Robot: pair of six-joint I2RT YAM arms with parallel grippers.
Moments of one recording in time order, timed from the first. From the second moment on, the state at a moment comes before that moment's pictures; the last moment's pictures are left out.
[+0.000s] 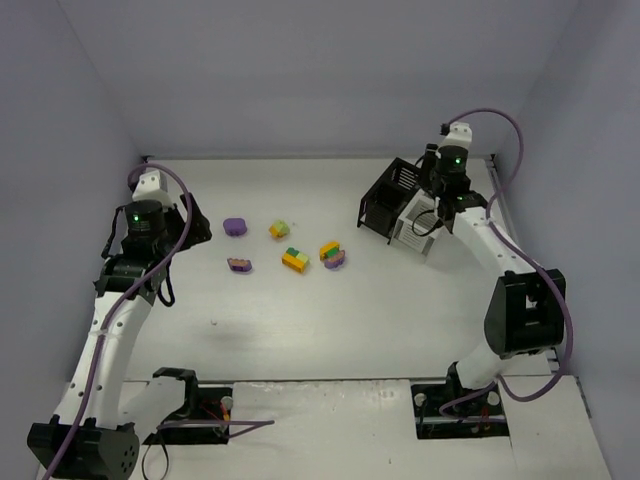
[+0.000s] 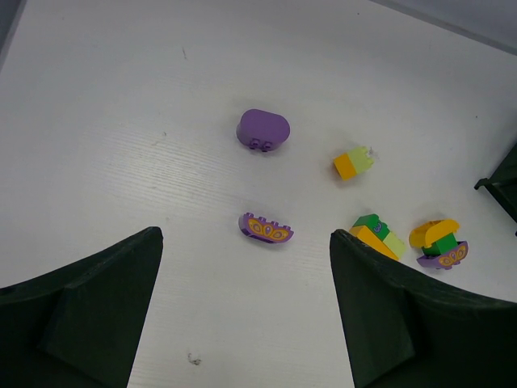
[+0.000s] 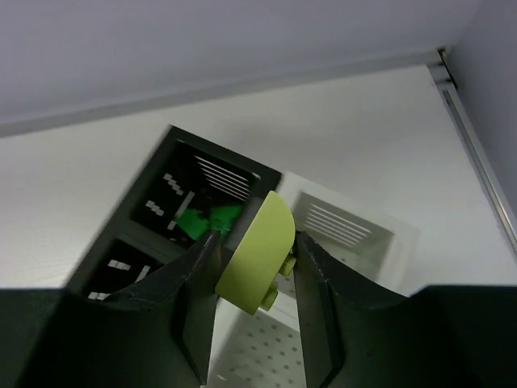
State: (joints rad) left arm -0.08 0.96 1.03 -0.55 -0.10 -0.35; right arm 0.16 1.59 1.23 0.04 0.26 0.15
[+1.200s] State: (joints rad) left arm -0.08 0.97 1.03 -0.55 -0.09 -0.35; right arm 0.20 1.56 1.20 -0.04 -0.02 0.10
